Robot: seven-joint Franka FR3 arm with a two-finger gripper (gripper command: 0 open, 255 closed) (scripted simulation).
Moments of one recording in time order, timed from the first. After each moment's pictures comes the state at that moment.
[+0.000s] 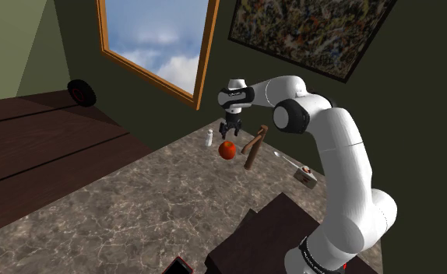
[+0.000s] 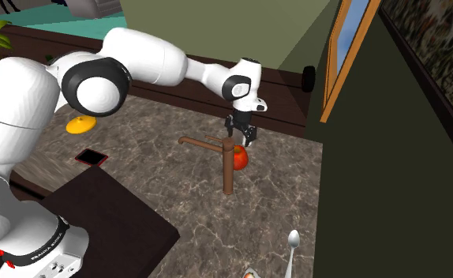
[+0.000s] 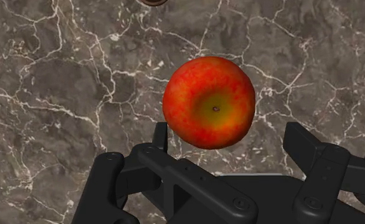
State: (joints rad) arm -0.19 0.86 -0.18 -1.27 0.06 1.94 -0.22
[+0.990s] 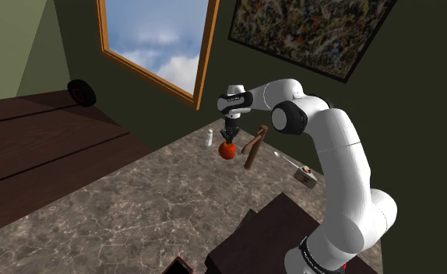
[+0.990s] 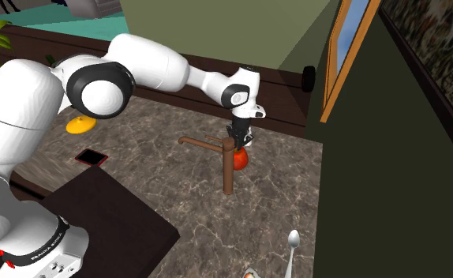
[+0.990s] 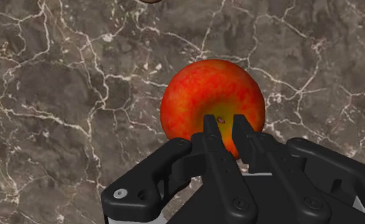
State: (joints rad) arm -0.19 0.89 -0.18 -1.30 0.07 1.99 -0.22
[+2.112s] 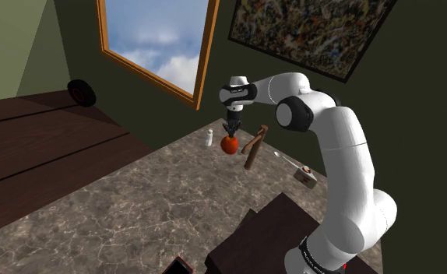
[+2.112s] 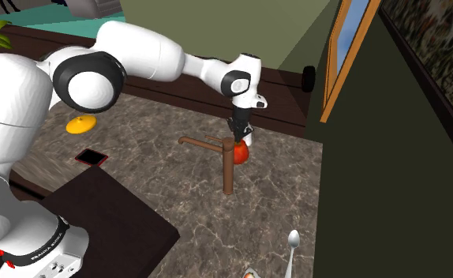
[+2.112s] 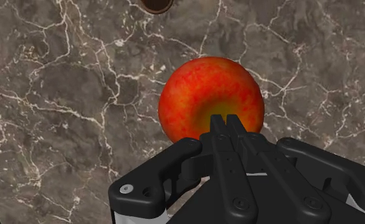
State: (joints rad) arm -0.19 0.82 -0.18 -1.29 0.06 1.92 -0.23
